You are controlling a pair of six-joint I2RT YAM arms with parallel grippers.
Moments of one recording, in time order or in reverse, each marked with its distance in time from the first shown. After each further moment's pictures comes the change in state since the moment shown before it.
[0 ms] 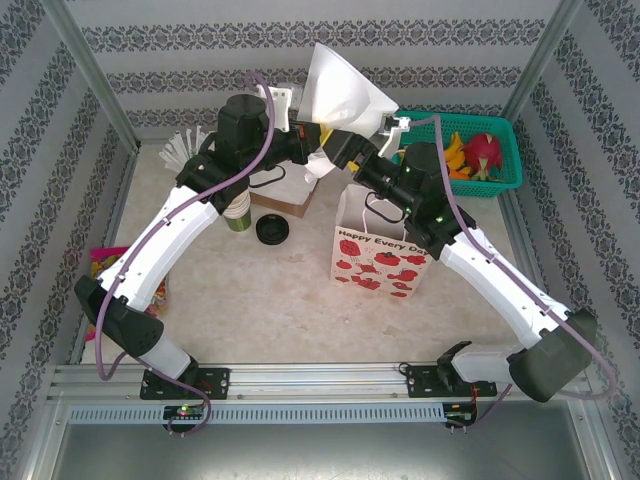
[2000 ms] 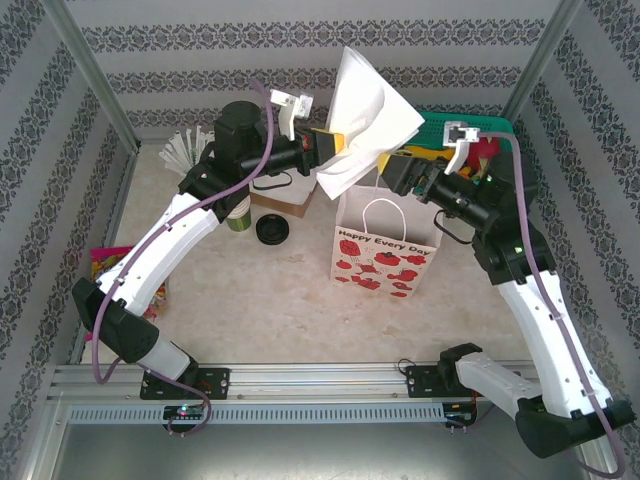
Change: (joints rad) left arm -0.008 -0.042 -0.108 0.221 0.310 -0.037; right arm -0.280 -0.279 0.039 -0.410 -0.298 -0.331
